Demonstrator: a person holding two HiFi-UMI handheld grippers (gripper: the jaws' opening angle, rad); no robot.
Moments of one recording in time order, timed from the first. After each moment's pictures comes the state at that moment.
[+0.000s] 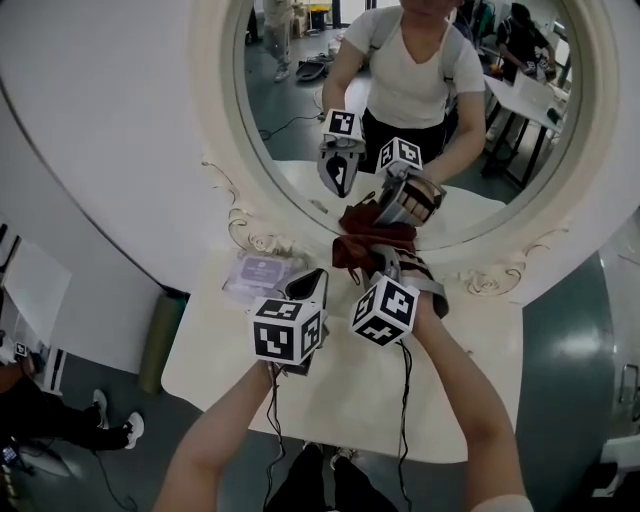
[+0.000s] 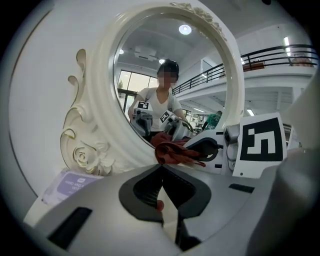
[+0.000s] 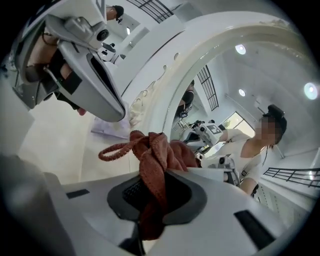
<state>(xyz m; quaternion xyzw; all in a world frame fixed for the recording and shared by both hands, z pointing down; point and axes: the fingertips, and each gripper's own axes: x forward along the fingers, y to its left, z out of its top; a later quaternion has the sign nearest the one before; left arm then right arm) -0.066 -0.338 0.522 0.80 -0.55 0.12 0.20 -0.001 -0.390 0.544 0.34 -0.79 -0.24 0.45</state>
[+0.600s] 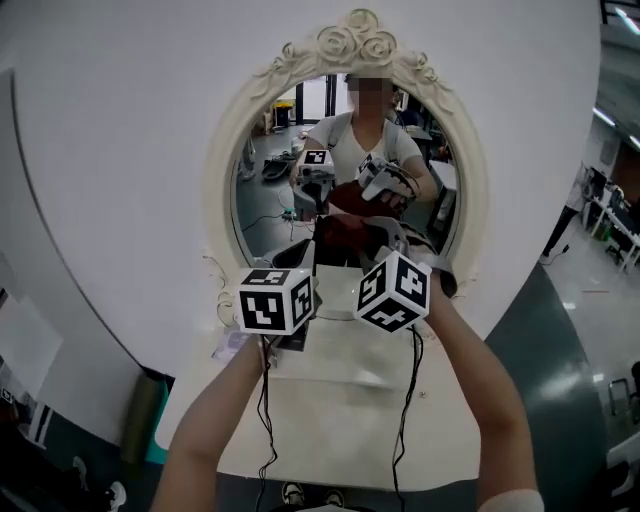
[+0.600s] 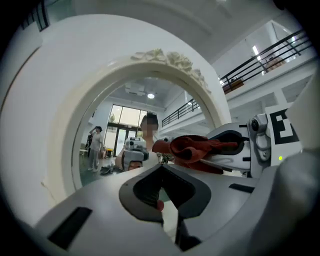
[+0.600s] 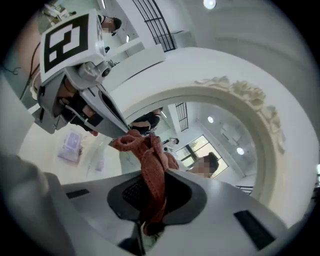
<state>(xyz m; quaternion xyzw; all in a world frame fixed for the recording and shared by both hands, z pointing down) -0.023 -0.365 0.260 0.84 -0.54 0.00 0.05 0.052 -0.374 0.238 0.45 -0.74 -0.37 0.35</state>
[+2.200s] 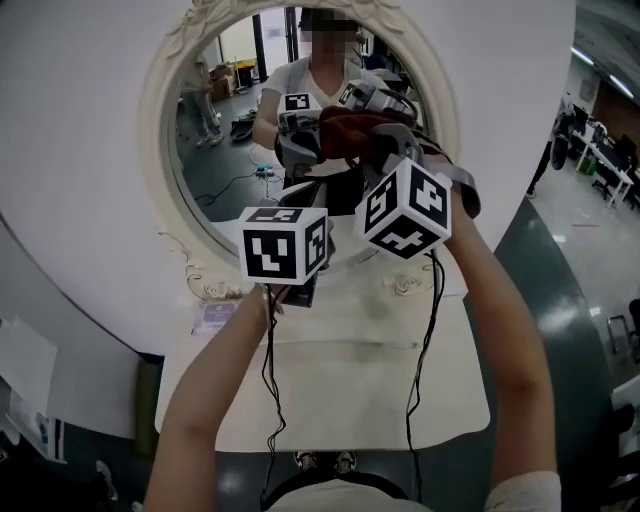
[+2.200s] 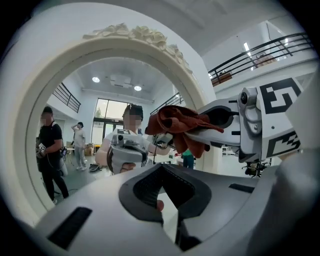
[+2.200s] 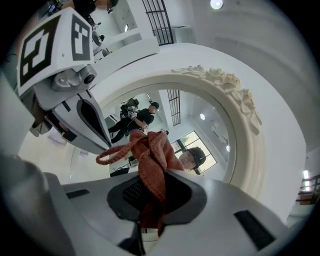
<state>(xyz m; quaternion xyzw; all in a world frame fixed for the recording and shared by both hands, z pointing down) 0.078 -0.378 0.252 0.87 -0.48 0.05 0.04 0.135 -0.389 0.189 0.50 -0.69 -0.39 0.36</state>
